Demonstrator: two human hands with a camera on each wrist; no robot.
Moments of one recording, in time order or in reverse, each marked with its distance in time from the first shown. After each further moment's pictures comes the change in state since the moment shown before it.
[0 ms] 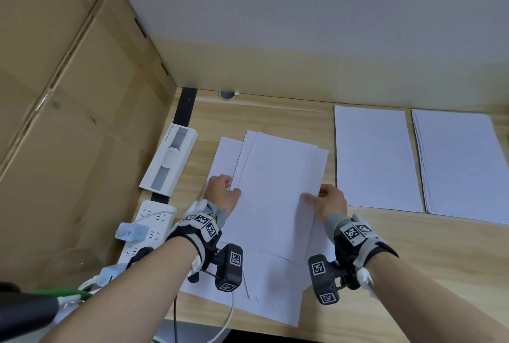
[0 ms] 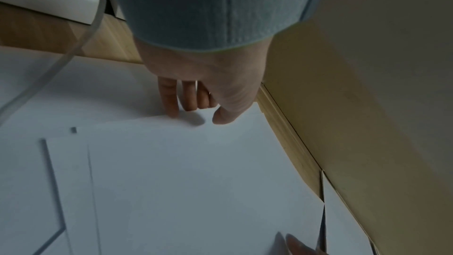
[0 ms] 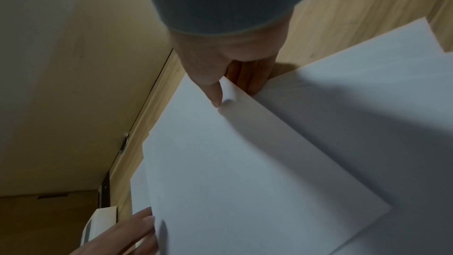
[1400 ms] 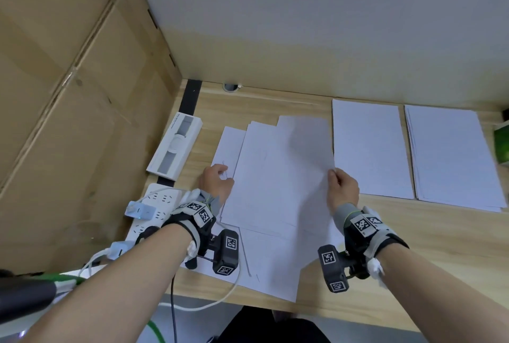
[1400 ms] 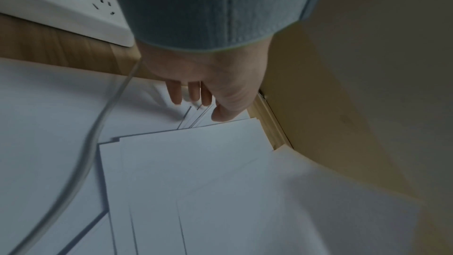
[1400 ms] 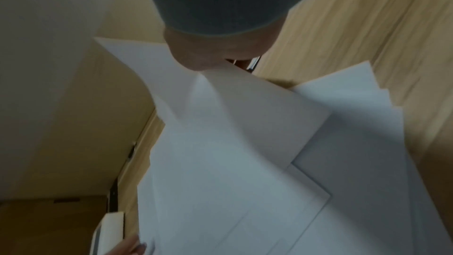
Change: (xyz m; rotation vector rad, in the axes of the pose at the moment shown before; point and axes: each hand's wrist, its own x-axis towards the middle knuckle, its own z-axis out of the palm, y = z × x) left_hand -0.021 -0.018 -0.015 -0.171 0.067 0.039; right_hand -0.022 0.006 -0.026 0.052 0.200 -0.263
